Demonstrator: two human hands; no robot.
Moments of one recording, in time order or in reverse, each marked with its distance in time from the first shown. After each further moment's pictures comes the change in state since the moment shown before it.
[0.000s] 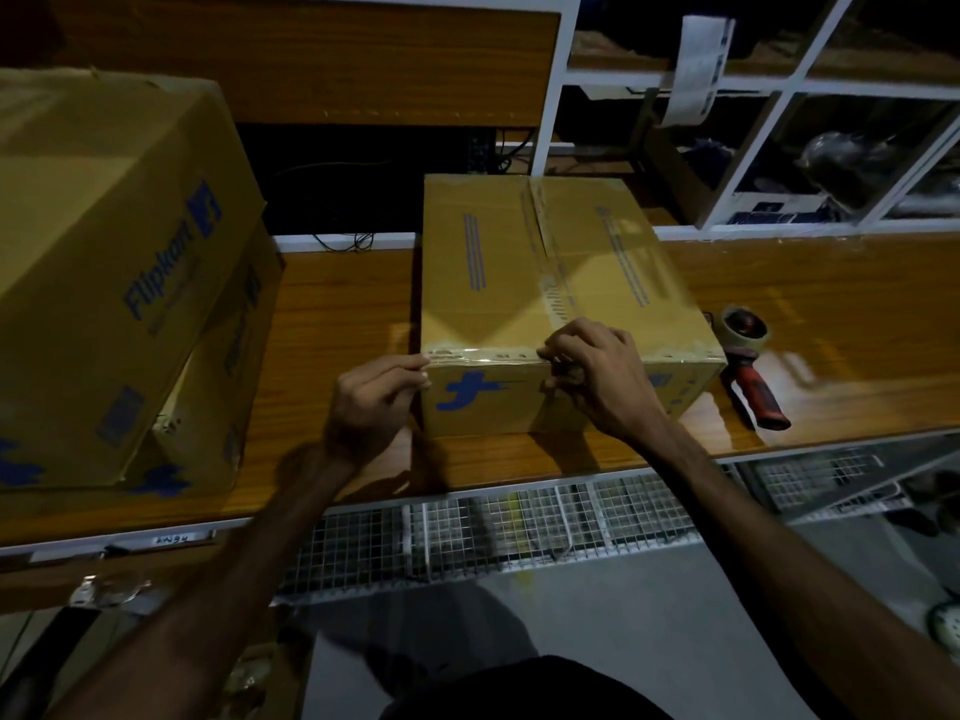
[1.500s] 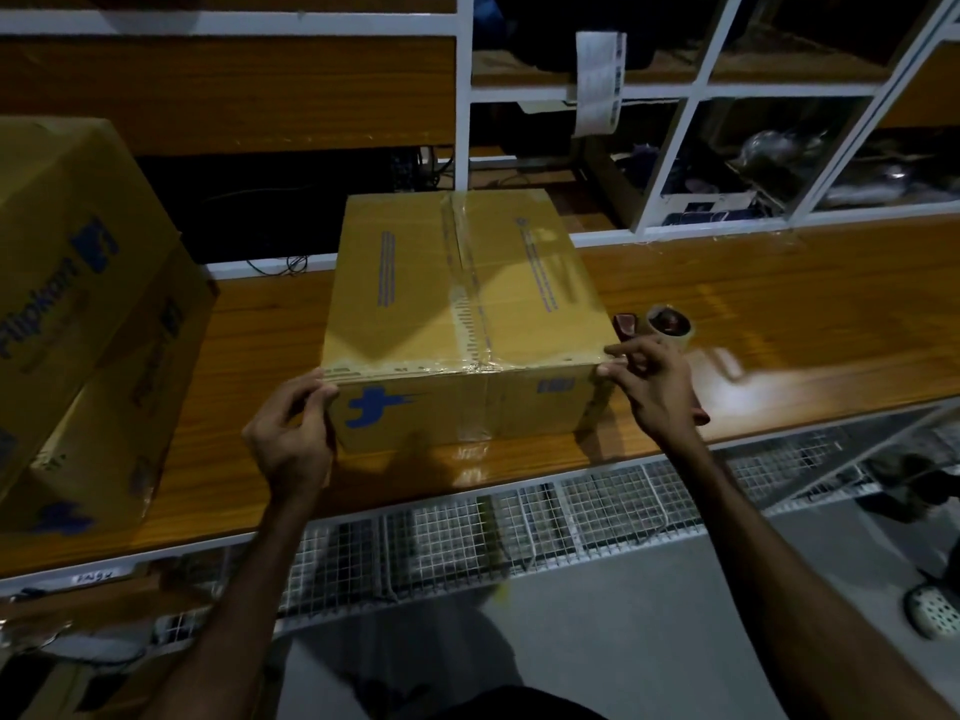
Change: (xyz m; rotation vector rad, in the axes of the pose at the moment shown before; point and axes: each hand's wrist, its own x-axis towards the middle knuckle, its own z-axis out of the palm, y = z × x) left_hand -0.013 0.045 0.051 -0.042 0.395 -0.524; right_hand -0.088 0.146 -0.039 0.609 0.342 0.498
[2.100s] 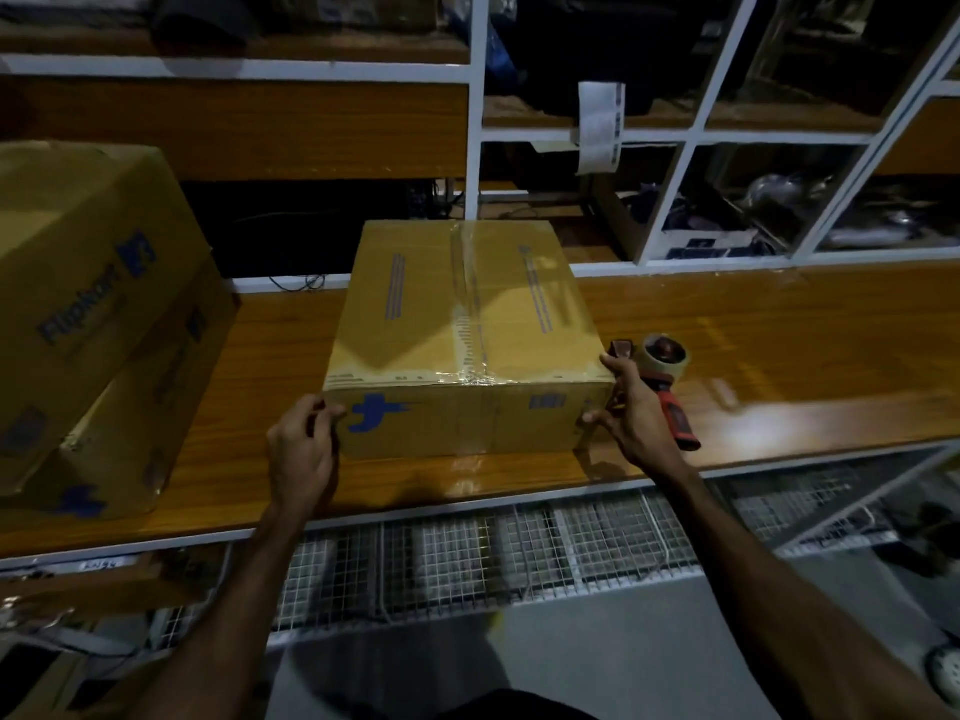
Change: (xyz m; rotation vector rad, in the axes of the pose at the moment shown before) left_hand -0.009 0.005 -0.003 0.203 -0.178 -0.060; right_hand -0.006 0.009 -0.008 -0.145 -0.261 -0.021
